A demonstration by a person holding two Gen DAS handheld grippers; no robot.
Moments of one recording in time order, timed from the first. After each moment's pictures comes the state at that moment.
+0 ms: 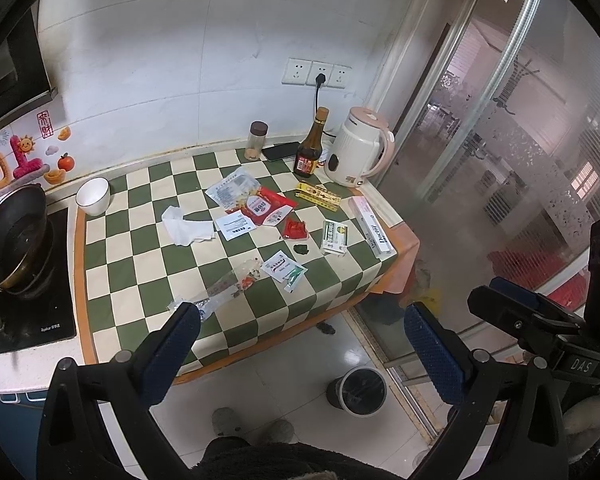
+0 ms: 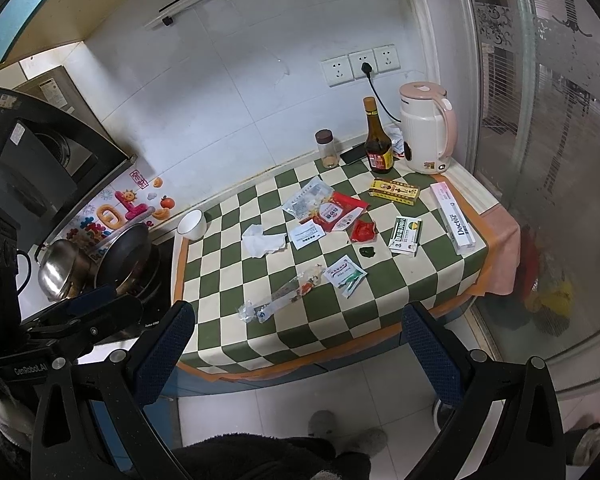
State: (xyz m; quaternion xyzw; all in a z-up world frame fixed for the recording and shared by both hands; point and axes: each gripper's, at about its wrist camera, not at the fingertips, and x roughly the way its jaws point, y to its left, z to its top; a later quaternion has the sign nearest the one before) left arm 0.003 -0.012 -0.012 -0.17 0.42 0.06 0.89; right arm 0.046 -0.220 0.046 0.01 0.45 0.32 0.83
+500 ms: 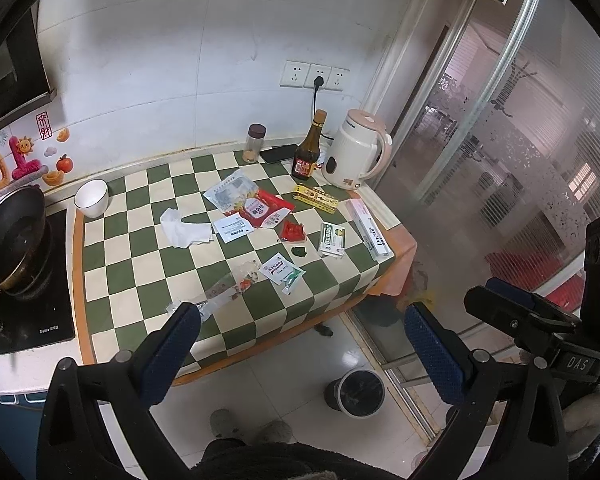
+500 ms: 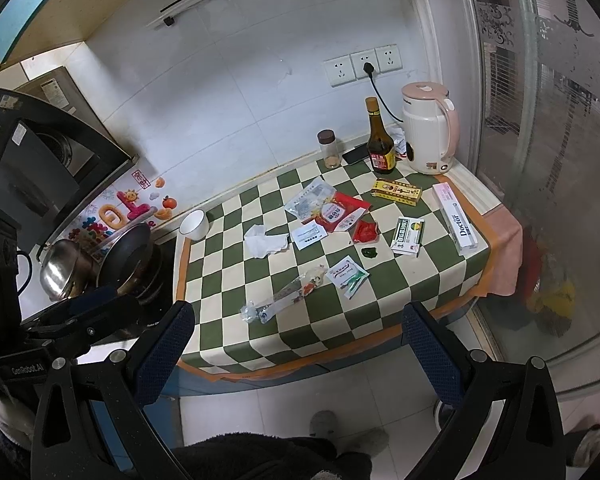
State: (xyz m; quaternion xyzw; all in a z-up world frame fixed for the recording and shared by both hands) left arm 0.001 -0.006 -0.009 -0.18 0.41 0.05 0.89; right arm 0.049 -0.221 0.044 0.01 0.45 0.32 0.83
